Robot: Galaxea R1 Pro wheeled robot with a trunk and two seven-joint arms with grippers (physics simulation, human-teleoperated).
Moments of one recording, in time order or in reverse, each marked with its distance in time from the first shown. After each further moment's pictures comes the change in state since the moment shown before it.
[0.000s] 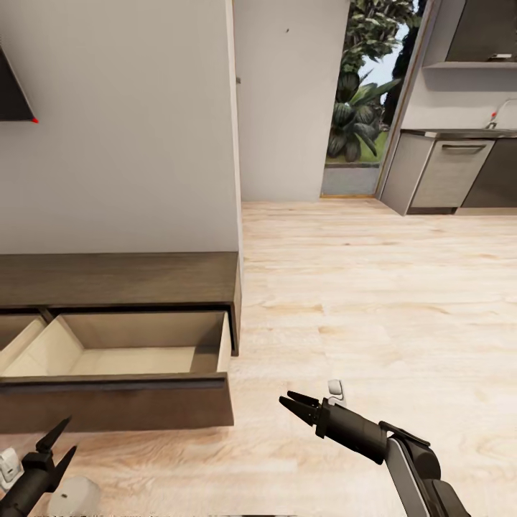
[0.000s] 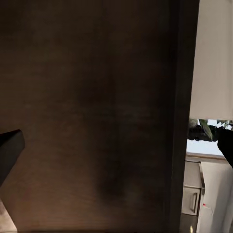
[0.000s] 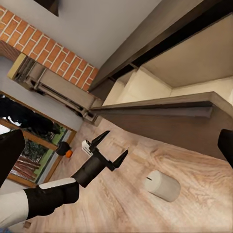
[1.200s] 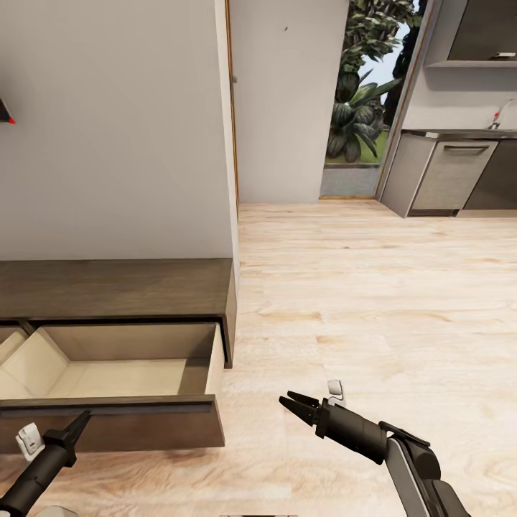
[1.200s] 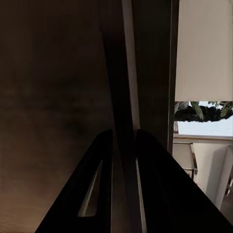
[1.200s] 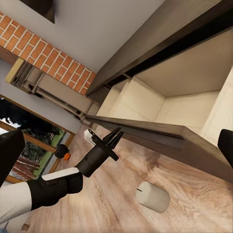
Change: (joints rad) left arm -0.066 -0.002 -0.079 -0.015 -0.009 0.007 -0.004; right arm 0.000 0.000 0.000 0.002 0.000 -0.001 0.000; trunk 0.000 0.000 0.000
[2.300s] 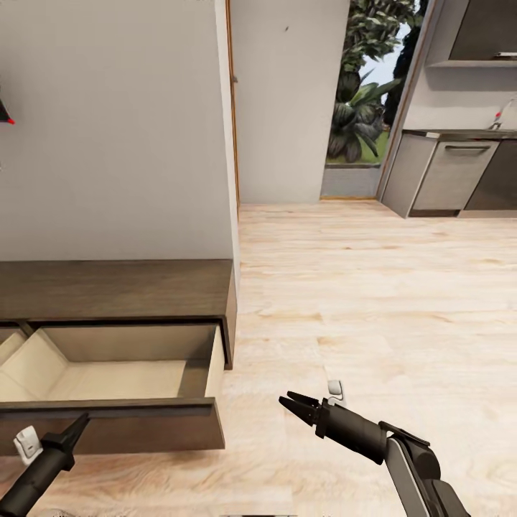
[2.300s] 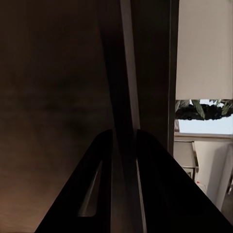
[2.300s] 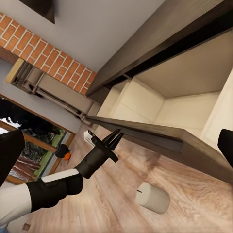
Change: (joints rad) left arm 0.024 0.001 0.000 -0.025 -0.001 0.000 0.000; right arm 0.000 0.001 0.000 -0.001 0.000 0.005 0.000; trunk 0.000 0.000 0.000
